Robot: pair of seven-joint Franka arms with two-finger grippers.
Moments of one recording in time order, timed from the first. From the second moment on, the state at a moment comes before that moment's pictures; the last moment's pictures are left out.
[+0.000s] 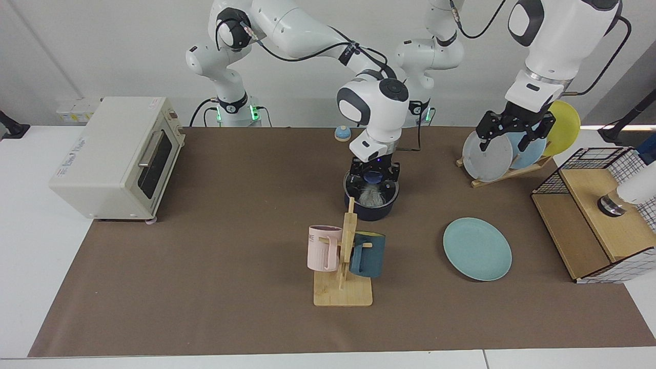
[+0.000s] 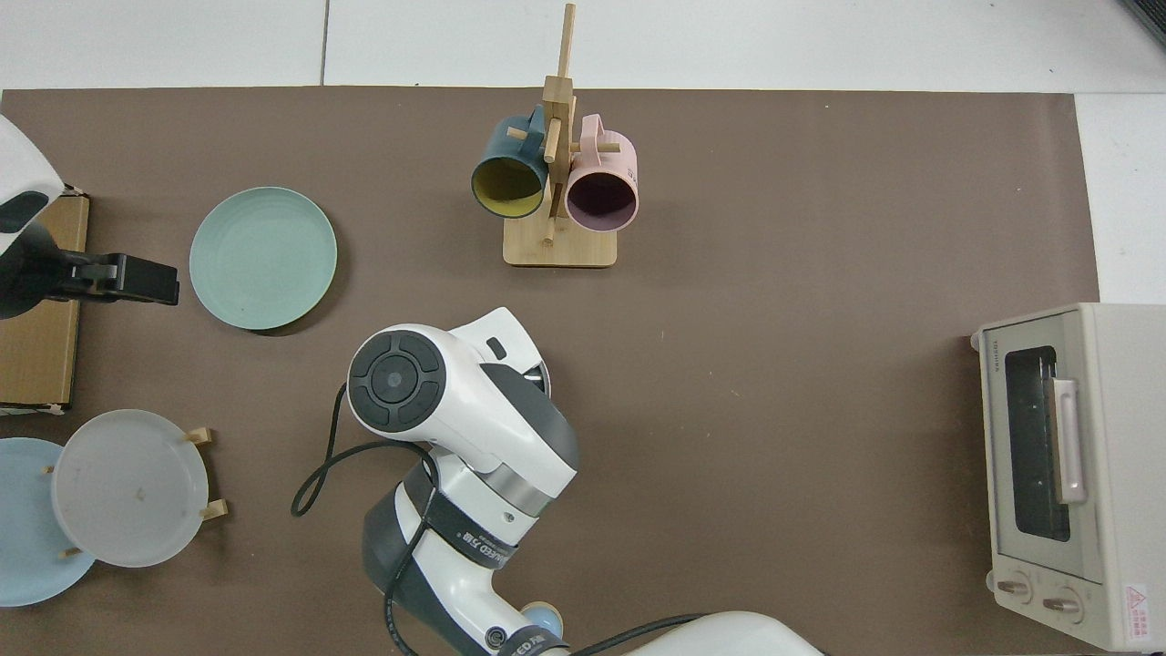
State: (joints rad) left arm -0.04 0.02 0.00 -1.58 0.02 1.66 0.04; right arm 0.76 0.60 0.03 -1.33 -0.06 1.95 1.01
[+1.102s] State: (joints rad) left arm -0.04 0.02 0.00 -1.58 0.00 1.66 0.04; right arm 0.58 0.38 0.01 -1.32 -0.04 1.80 0.93
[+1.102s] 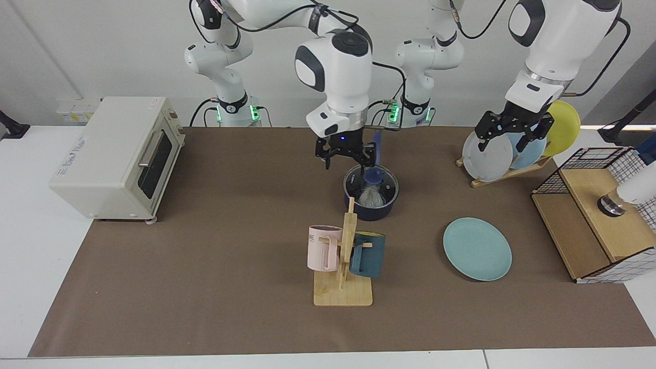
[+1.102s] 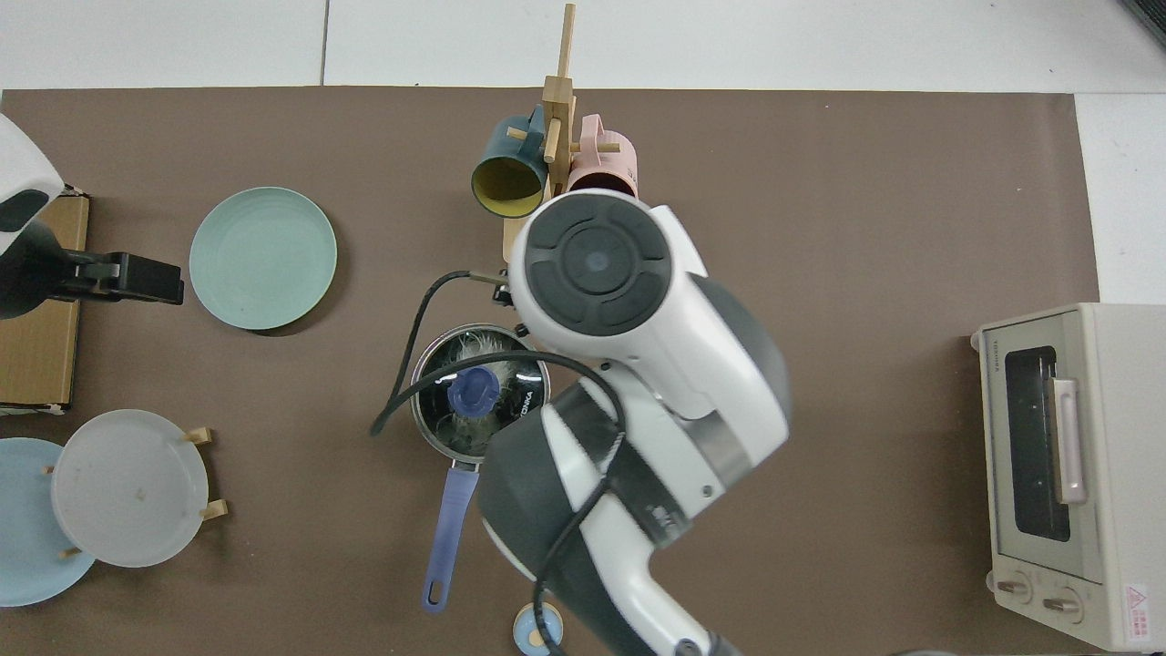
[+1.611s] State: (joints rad) left arm -0.04 0.02 0.00 -1.58 0.00 1.63 0.04; right arm 0.29 0.13 0.01 -1.39 -0.04 1.59 0.62
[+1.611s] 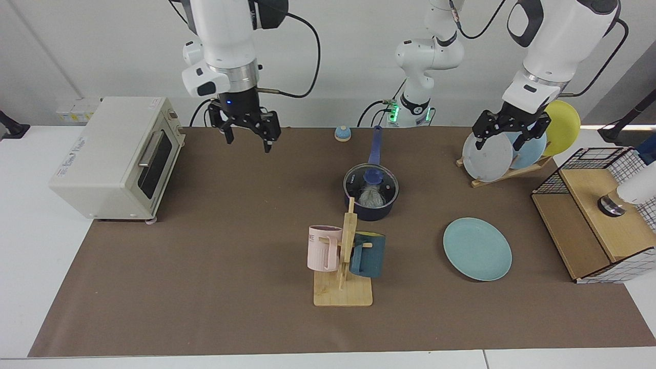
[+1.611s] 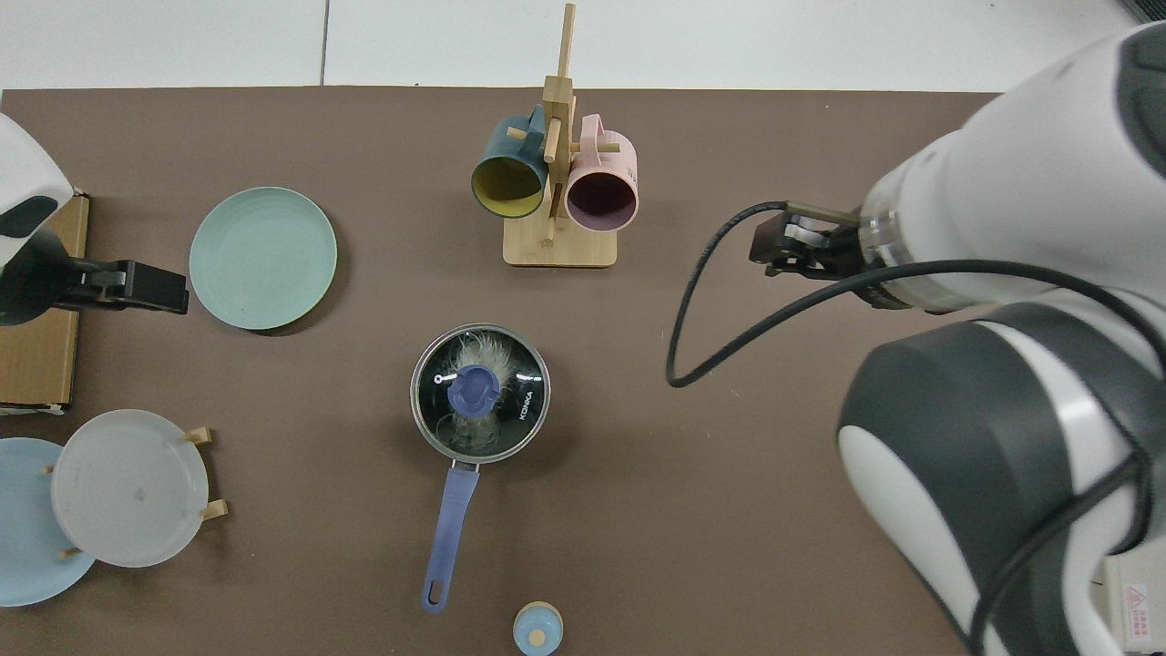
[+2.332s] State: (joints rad) left arm -0.04 0.02 0.00 -1.58 0.00 1.60 0.09; right arm 0.09 0.00 0.00 -1.60 -0.04 1.55 0.28
